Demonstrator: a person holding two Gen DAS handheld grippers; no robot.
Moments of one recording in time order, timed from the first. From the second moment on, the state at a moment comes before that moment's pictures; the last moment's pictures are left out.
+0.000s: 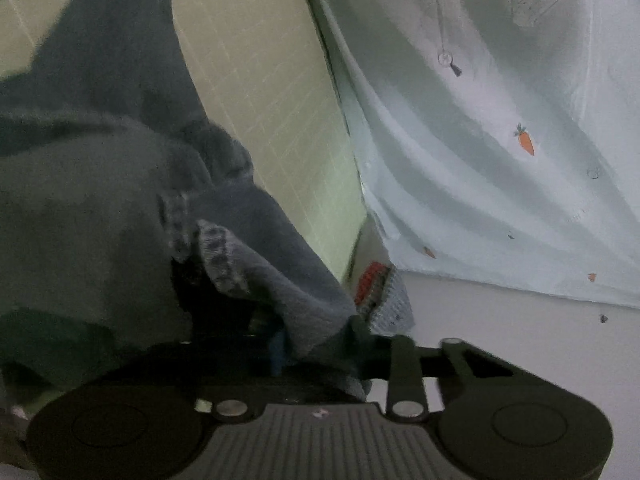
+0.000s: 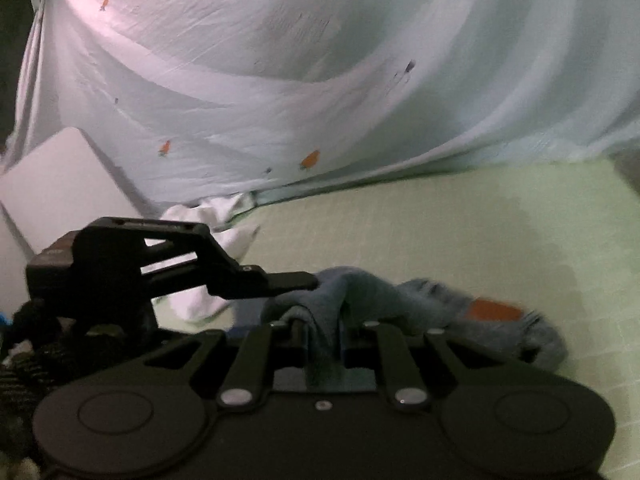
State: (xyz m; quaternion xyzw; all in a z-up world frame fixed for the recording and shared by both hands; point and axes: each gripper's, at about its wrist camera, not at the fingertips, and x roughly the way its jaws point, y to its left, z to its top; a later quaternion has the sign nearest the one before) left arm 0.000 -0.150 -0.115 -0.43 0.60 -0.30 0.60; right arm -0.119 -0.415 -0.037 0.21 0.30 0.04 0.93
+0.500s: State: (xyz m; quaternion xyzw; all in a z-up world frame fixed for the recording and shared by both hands) left arm -0.003 0.040 -0.106 -0.33 0.52 0.00 0.79; right arm -0.134 -0.496 -0.110 0.38 0.34 -0.18 0.84
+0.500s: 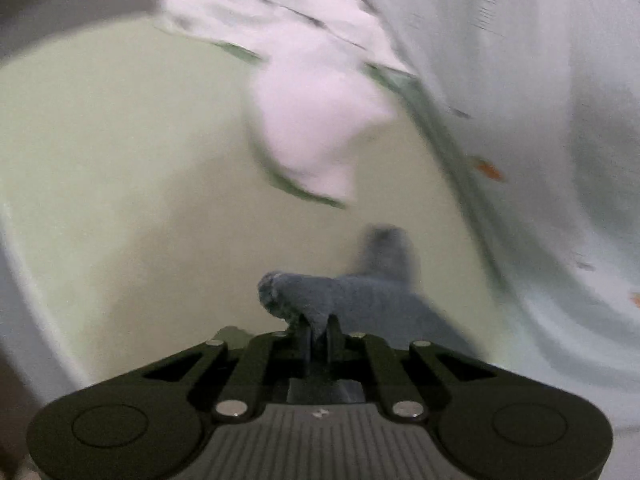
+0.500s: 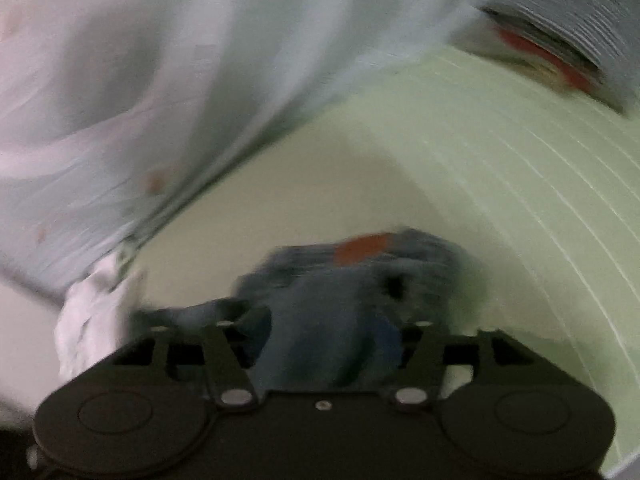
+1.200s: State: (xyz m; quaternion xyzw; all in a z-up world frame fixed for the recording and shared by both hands) left arm 0.051 -0.050 -0.201 -0.28 0.63 -0.06 0.72; right arm -0.067 -0.532 -0.193 0.57 0.34 -0.15 0.73
